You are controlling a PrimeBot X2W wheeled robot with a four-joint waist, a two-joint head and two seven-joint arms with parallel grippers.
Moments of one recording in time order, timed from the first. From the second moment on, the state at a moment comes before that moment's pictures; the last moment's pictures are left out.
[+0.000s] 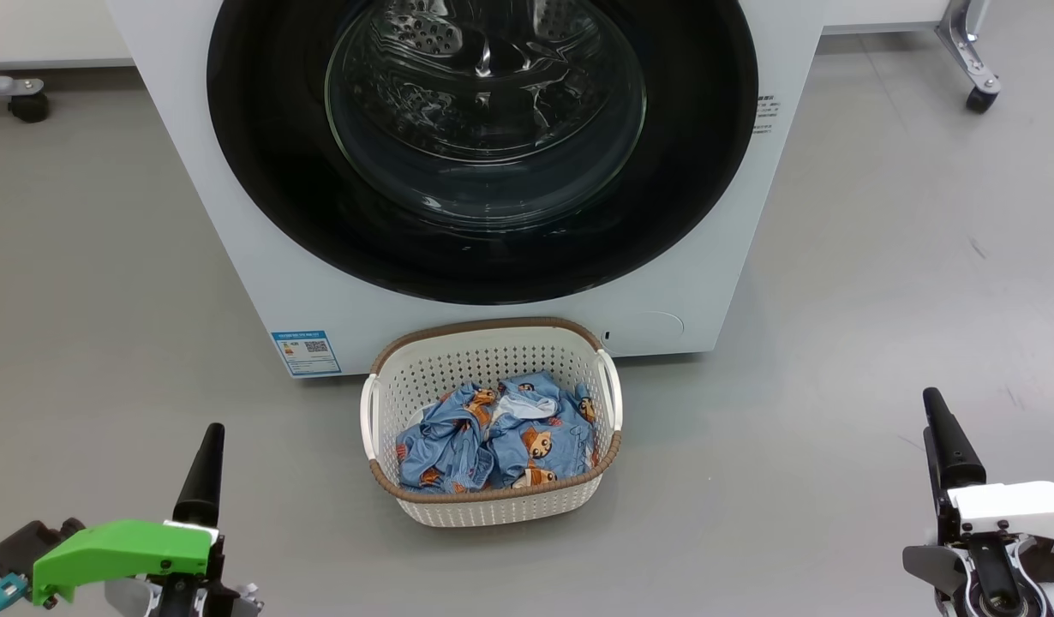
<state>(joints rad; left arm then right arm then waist) -0.03 0.09 -0.04 0.28 -1.47 -0.12 0.01 -0.04 -0.10 -0.04 0.31 1.39 0.12 0.01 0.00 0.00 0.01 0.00</state>
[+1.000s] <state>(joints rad) -0.10 0.20 -0.16 0.31 -1.06 -0.12 -0.10 -0.10 -0.23 0.12 0.33 0.93 0.08 -0.10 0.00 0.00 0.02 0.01</state>
